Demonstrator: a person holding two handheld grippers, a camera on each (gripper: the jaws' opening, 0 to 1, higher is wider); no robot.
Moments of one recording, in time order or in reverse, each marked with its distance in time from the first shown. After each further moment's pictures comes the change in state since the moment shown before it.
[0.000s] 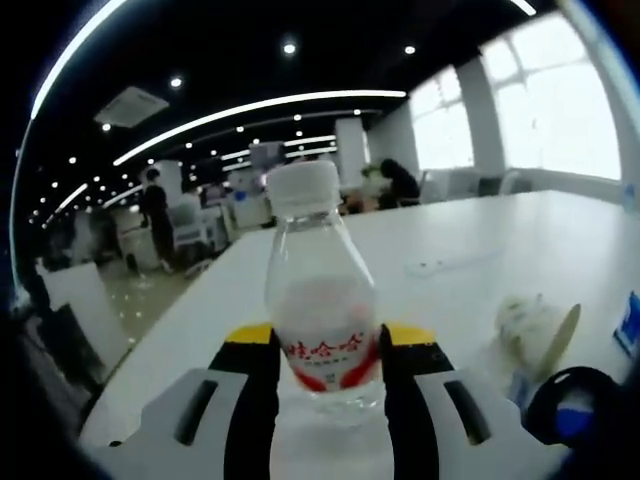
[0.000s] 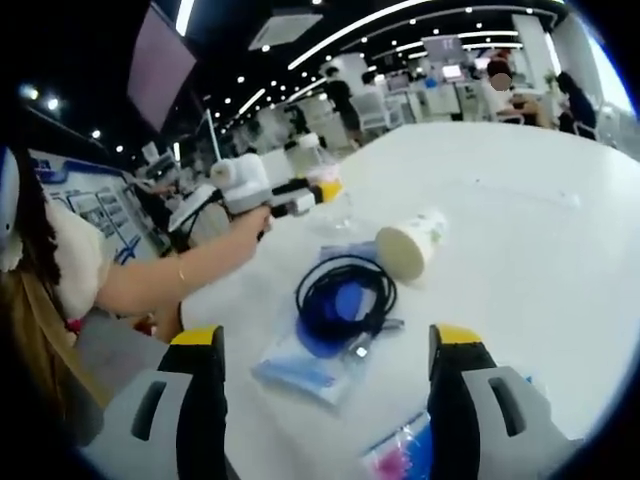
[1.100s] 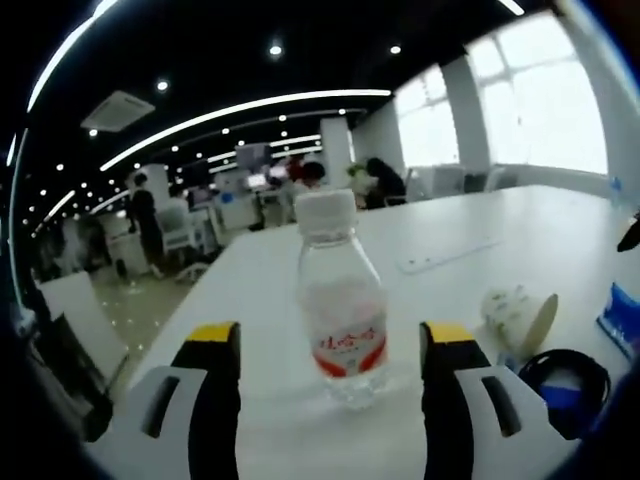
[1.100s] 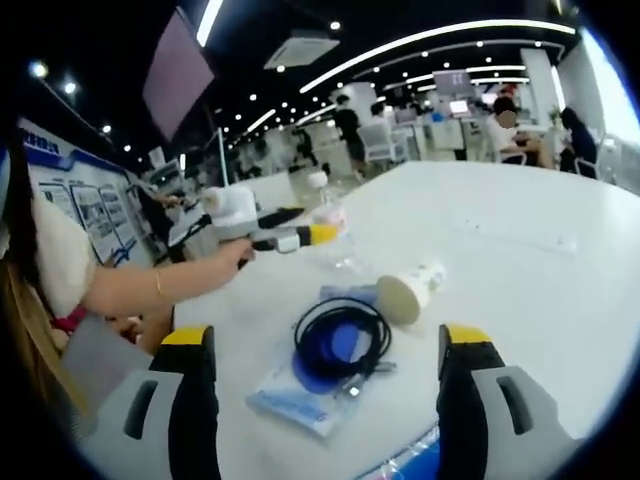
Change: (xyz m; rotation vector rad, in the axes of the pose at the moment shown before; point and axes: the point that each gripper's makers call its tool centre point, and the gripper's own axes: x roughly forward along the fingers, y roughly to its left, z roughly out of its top) left arm -0.028 0.012 0.008 0.034 0.015 -0.067; right arm -0.002 0.002 0.041 -0.095 -0.139 -0.015
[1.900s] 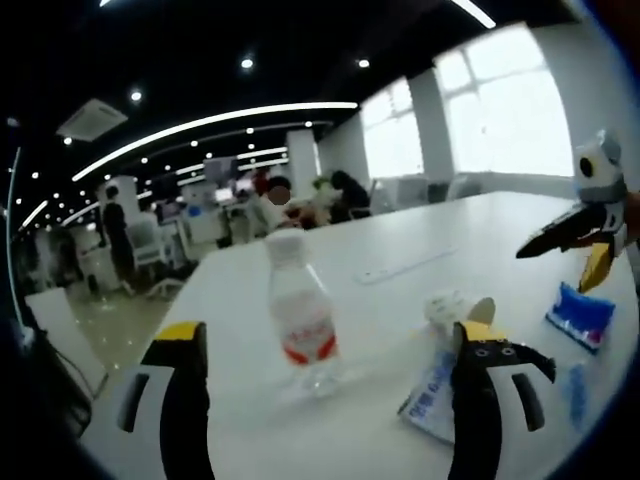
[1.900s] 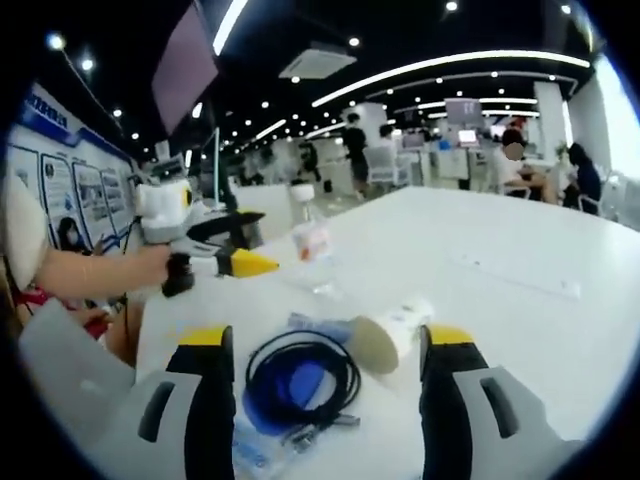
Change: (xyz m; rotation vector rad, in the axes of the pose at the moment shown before) left arm -0.051 -0.035 0.022 0.018 -0.066 -0.172; right arm 0.051 -0.037 0.014 -0.135 -0.067 -0.046
